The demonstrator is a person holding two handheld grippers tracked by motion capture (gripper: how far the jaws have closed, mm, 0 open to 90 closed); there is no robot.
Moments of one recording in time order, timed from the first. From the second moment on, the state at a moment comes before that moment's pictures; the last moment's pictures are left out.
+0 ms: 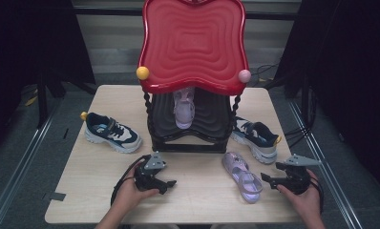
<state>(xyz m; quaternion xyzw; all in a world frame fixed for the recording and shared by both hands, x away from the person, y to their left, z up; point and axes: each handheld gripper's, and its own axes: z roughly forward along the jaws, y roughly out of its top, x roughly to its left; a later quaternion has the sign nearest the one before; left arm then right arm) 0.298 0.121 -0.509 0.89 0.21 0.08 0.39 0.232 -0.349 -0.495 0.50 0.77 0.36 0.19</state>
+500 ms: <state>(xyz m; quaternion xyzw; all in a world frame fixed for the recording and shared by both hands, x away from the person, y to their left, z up) 0.298 0.121 -0.509 0.89 0.21 0.07 0.39 0.219 -0.336 -0.463 0.46 0.77 0.40 0.19</state>
